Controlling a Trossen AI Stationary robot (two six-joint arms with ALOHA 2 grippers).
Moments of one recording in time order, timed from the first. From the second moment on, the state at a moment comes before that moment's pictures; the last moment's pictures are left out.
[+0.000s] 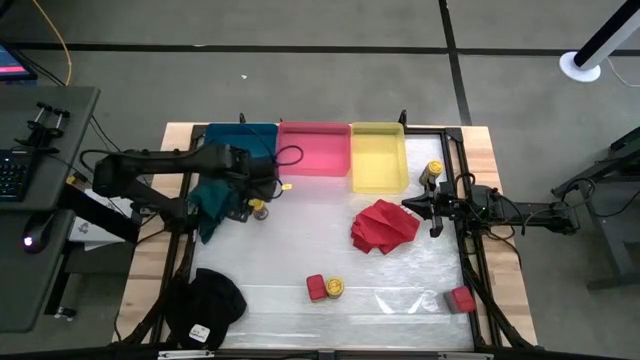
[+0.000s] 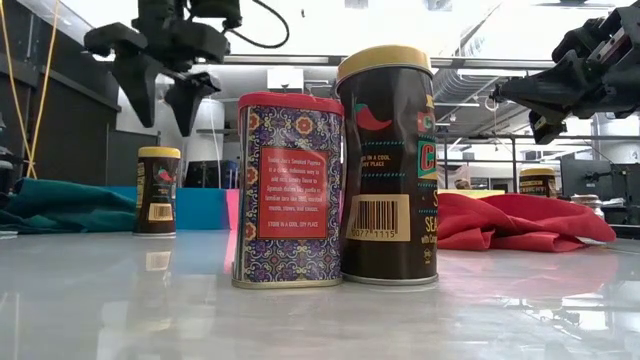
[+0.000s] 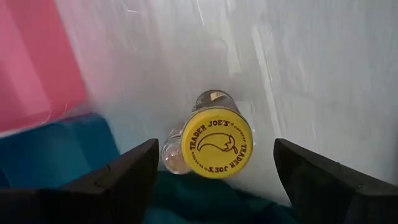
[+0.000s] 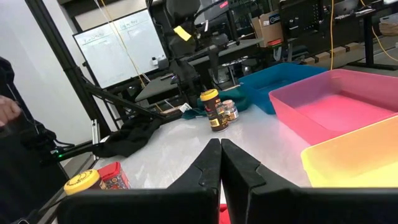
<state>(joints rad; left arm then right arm) 0.17 1.40 1.17 -1.20 -0.03 0.47 -0.02 0.01 0.01 0.02 0.06 0.31</state>
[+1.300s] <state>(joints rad) 0.17 1.40 0.94 -0.97 -0.06 0.53 -0.02 0.01 0.01 0.02 0.06 0.31</state>
